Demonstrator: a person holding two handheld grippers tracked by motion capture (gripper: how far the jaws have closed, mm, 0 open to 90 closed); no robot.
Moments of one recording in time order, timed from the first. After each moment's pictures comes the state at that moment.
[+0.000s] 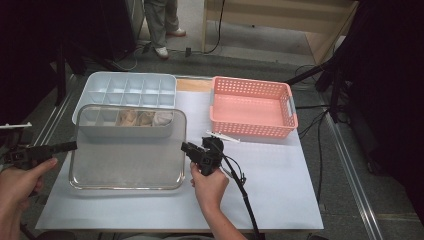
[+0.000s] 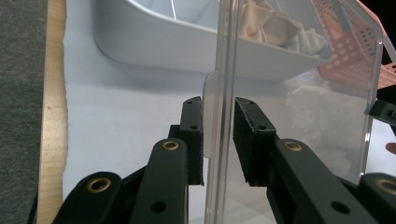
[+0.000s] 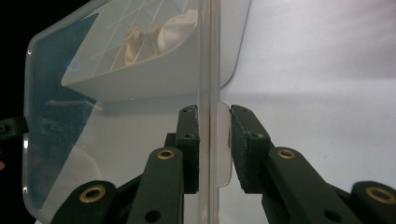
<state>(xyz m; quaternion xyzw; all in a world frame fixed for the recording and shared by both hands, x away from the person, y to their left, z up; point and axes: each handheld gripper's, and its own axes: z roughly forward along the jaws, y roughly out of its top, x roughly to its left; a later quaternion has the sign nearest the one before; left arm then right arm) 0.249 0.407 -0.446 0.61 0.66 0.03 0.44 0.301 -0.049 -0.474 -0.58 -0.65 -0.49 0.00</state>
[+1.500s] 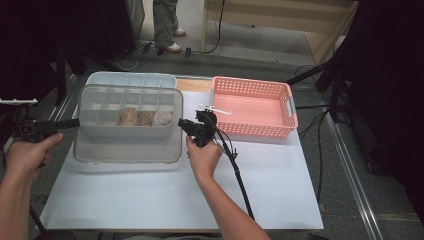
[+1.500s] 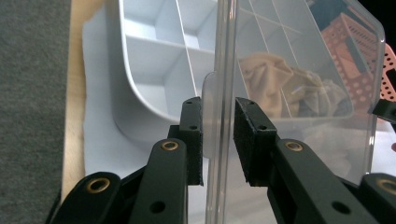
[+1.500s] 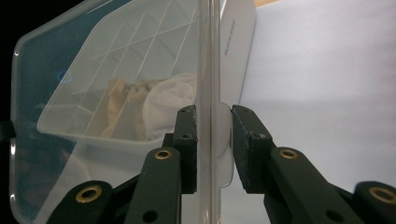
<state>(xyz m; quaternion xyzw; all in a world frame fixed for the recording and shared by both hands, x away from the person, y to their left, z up) 0.312 0.422 -0.440 0.60 0.66 0.06 0.44 0.375 -0.026 -0.463 -0.57 -0.66 -0.49 -0.02</state>
